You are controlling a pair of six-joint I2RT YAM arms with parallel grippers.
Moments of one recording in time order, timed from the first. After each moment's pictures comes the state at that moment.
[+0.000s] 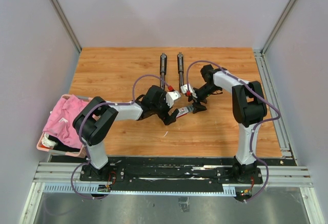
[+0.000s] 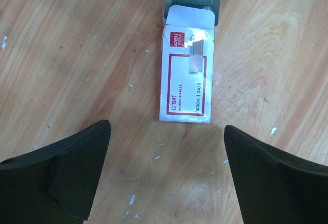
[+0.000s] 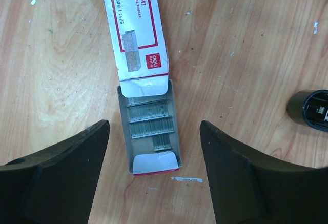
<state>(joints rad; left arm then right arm) -0.68 1.80 0.89 0.18 0.33 0.21 0.29 2.06 1.47 -0.96 -0.78 -1.58</state>
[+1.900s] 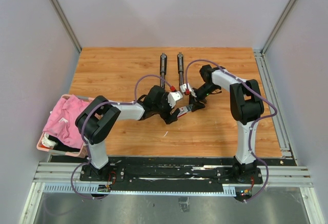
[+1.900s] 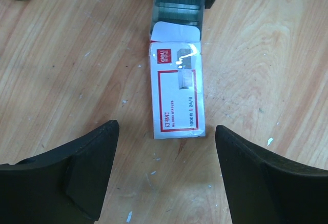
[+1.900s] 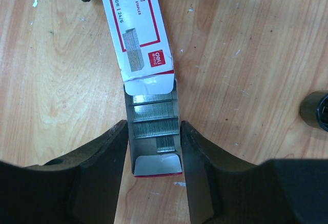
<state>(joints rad) -0.69 1.82 0.90 0.22 0.35 0.21 0.29 2.12 1.53 -1.03 -0.78 -1.57</state>
